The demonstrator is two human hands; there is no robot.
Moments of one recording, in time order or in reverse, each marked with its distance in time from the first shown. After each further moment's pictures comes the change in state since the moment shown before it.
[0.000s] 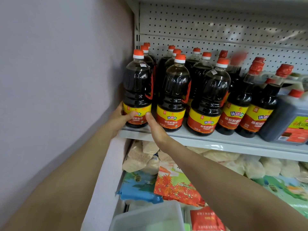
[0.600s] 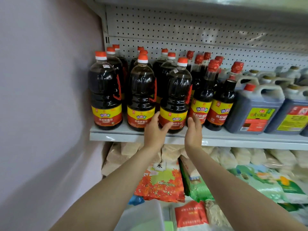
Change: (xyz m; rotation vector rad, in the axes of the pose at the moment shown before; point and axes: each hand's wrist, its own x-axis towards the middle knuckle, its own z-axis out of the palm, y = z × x) left_hand -0.056 0.023 0.240 0.174 0.094 0.162; right_hand -0.067 0.034 -0.173 -0.040 0.844 -0.089
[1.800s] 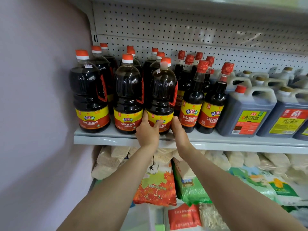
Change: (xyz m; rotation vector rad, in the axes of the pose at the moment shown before) left_hand 0.020 0.013 0.039 0.221 0.262 -0.129; right_hand 0.036 0.014 -0.008 0.079 -0.448 0.155
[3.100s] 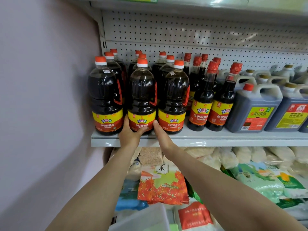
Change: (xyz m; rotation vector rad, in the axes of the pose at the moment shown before) left_hand 0.044 -0.076 -0.091 -0.159 -0.094 0.000; right_hand -0.030 -0.008 0.106 0.026 -0.187 -0.004
